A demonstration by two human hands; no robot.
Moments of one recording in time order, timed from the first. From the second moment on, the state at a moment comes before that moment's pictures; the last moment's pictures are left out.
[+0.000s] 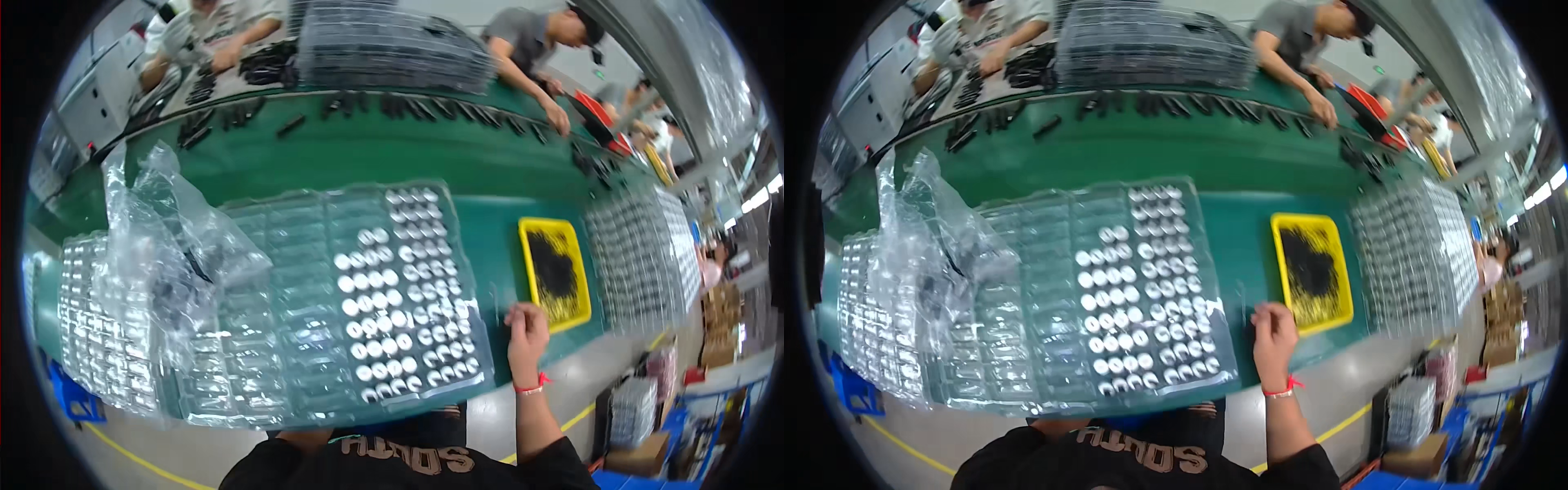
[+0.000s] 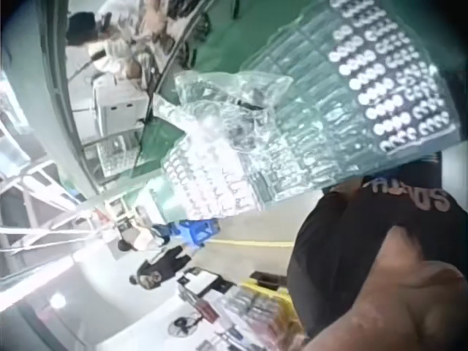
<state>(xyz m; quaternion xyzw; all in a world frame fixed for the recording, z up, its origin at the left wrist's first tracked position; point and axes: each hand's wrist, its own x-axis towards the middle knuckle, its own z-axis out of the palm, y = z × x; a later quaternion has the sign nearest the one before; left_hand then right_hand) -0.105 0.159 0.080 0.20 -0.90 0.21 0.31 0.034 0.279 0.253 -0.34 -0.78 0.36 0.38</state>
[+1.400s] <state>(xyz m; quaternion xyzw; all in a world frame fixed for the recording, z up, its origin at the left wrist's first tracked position) -0.031 -0.061 0.289 -0.38 -0.78 -0.50 0.02 0.039 0.278 0.247 -0.18 -0.75 0.53 0.36</state>
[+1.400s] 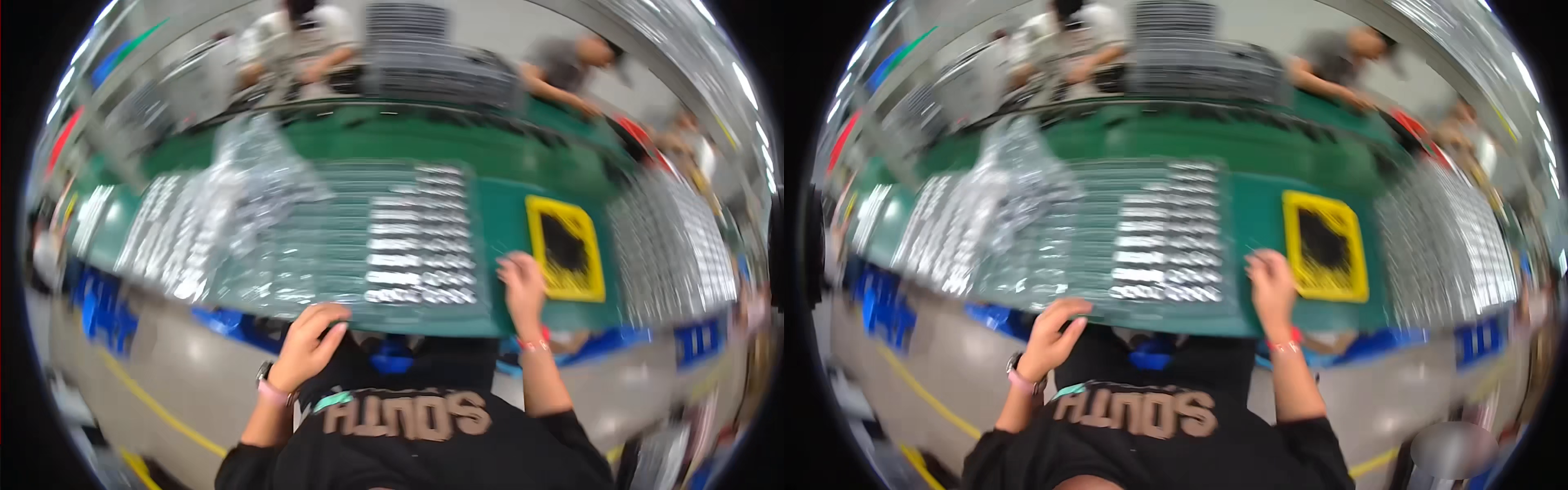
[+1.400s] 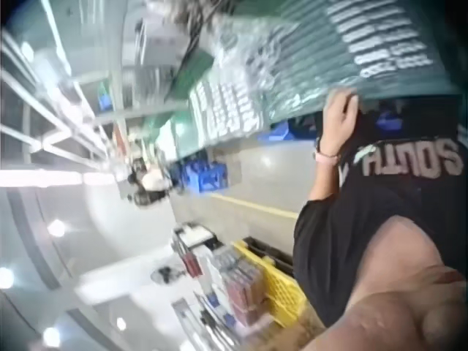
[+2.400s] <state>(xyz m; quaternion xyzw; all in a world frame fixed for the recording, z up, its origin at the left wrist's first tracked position) -0.194 -0.017 0.489 -0.39 -0.81 -0.43 0.11 -0.006 0.277 0.378 0.16 -0.82 0.46 0.30</state>
